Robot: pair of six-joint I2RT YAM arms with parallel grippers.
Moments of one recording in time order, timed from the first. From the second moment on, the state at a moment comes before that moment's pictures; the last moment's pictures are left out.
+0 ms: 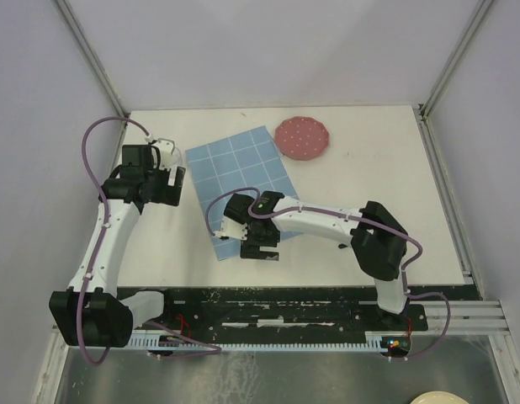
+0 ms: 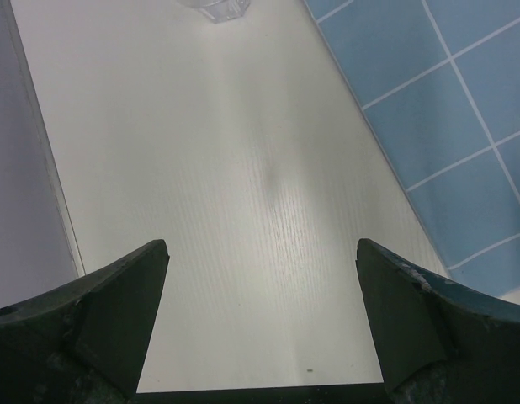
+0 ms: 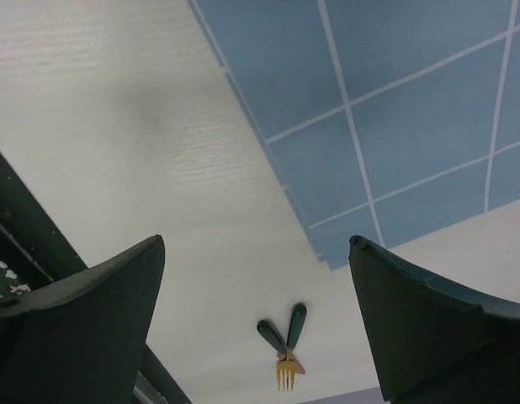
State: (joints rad) left arm -0.03 1.17 1.09 -0.78 -0.05 0.23; right arm 1.08 1.91 1.52 -0.99 0.13 -0.43
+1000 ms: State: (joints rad) left arm -0.03 1.09 1.12 -0.84 -0.16 0.25; right arm 1.05 2.16 1.65 -0.83 0.02 -0.47
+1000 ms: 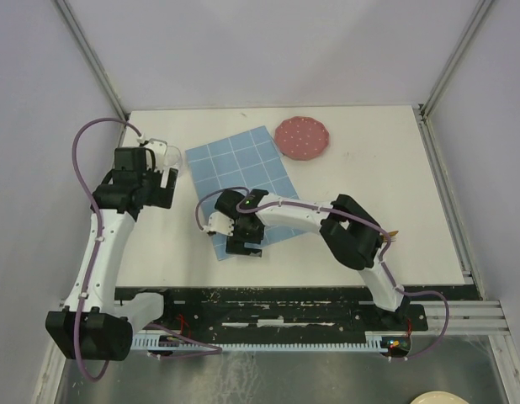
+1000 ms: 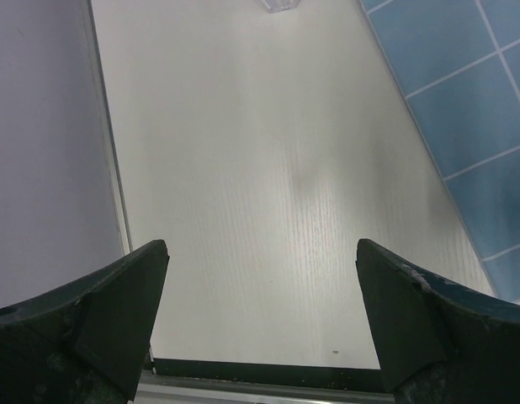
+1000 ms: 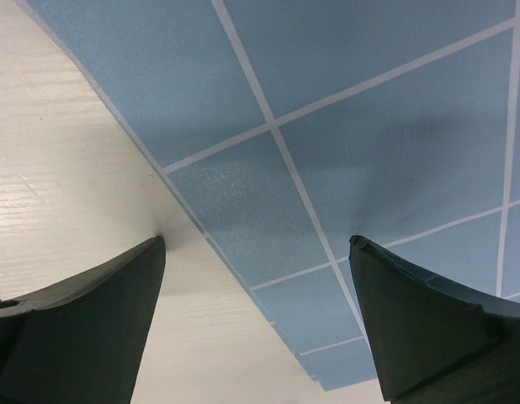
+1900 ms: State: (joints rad) left arm -0.03 1.07 1.24 -0.93 -0.23 0.30; right arm 0.96 2.16 1.62 -0.73 -0.10 -0.44
